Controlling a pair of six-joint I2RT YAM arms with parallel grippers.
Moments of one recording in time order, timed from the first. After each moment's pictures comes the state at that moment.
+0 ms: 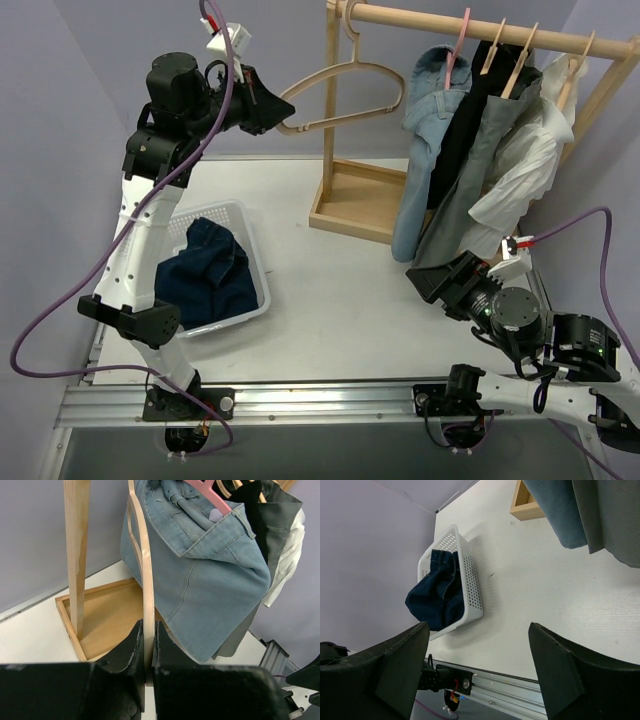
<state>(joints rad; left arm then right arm) -0.38 1.75 2.36 -0.68 0.50 -0.33 1.19 0.58 1.12 -0.97 0.70 1.16</state>
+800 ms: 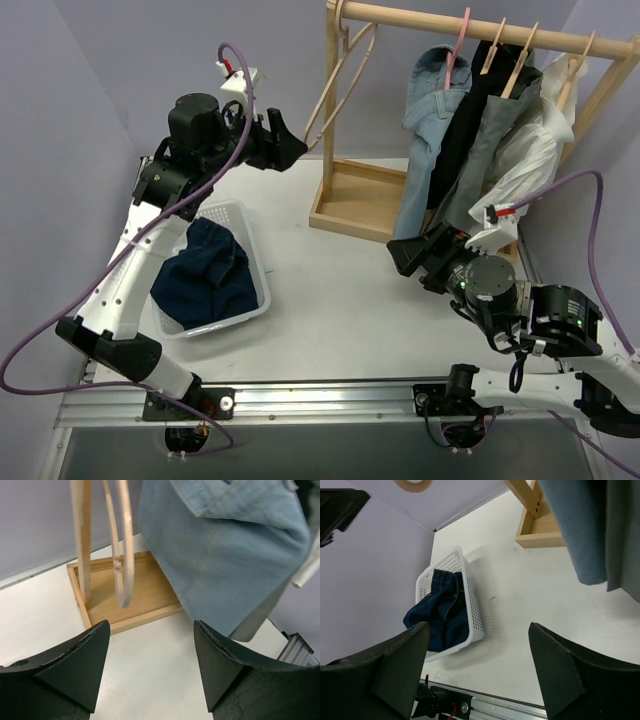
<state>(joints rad) -0.46 1.54 1.94 -0.58 0.29 -0.30 1.19 0.84 1.37 -0.93 0.78 1.04</state>
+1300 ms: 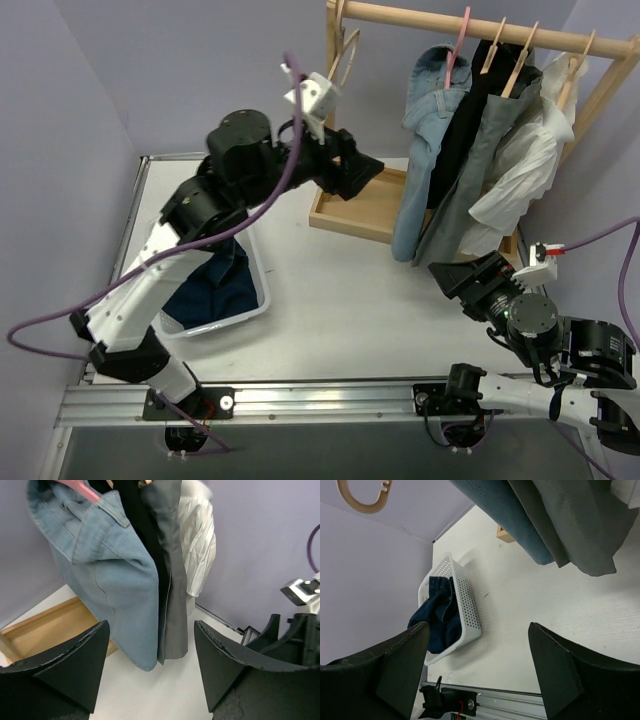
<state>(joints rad) -0.91 1.58 2.17 -0.56 0.09 -0.22 1.19 0.52 1.13 -1.04 0.82 1.24</state>
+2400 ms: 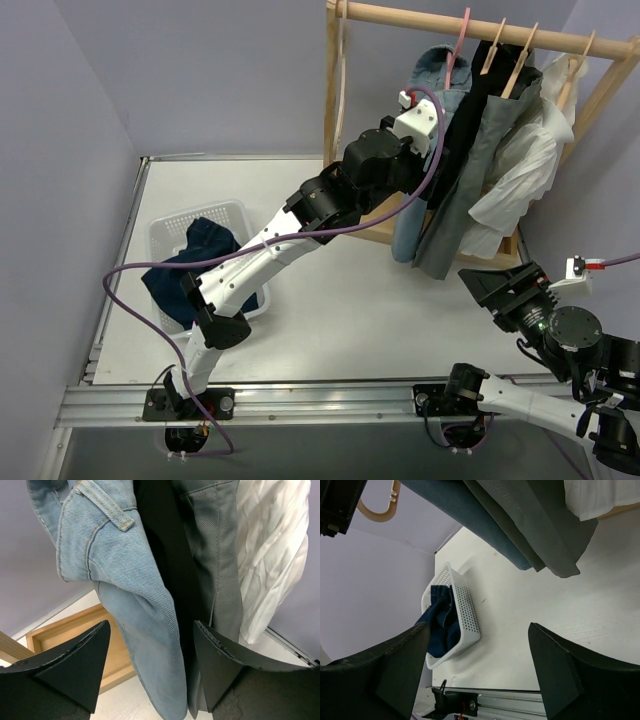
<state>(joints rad) -1.07 2.11 2.59 -0.56 -0.30 -0.08 1.09 0.41 1.19 -1.16 0.77 1.24</state>
